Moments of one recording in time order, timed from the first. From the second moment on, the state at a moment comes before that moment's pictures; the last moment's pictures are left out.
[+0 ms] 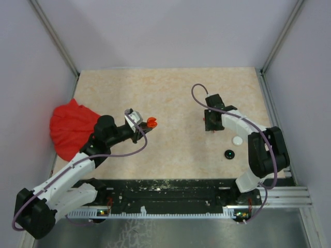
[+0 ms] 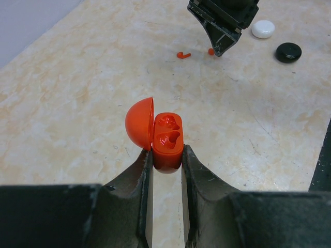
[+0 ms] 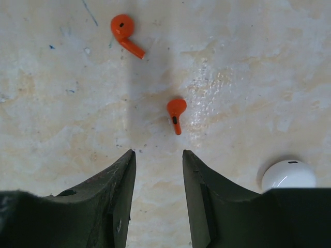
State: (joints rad) left arm -0.55 0.92 0.59 0.15 0.44 0.20; right arm 0.34 1.57 1.01 -0.54 0.18 0.24
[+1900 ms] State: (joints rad) left arm -0.55 0.90 0.58 0.10 0.37 0.23; right arm 0.24 1.84 1.20 -0.65 0.07 0.20
